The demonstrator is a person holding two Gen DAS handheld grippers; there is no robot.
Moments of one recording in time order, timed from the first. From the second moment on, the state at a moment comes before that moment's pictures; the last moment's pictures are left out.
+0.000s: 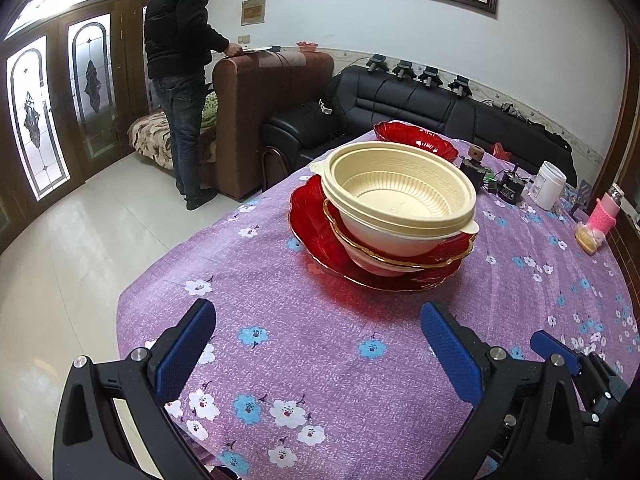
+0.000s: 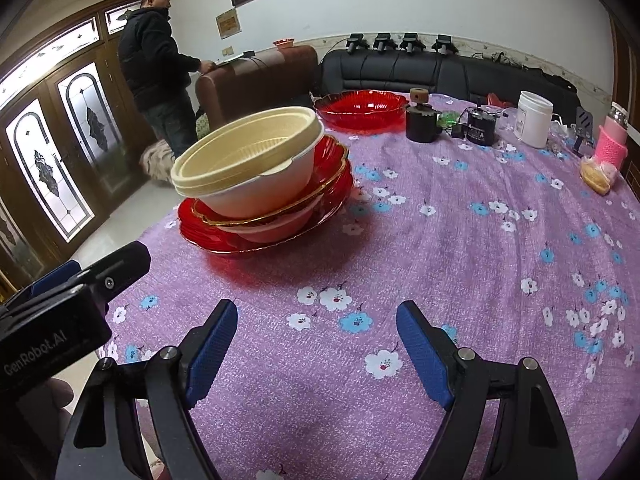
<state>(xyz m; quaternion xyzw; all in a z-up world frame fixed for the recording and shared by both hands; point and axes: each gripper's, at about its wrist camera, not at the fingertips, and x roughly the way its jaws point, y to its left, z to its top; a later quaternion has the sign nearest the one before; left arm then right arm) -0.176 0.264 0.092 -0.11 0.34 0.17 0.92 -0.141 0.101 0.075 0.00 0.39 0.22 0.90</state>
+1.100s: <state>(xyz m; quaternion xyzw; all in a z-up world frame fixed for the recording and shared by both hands) -0.189 0.286 0.086 -0.13 0.32 0.15 0.93 -0.150 0.134 0.066 -0.01 0.39 0.23 0.89</state>
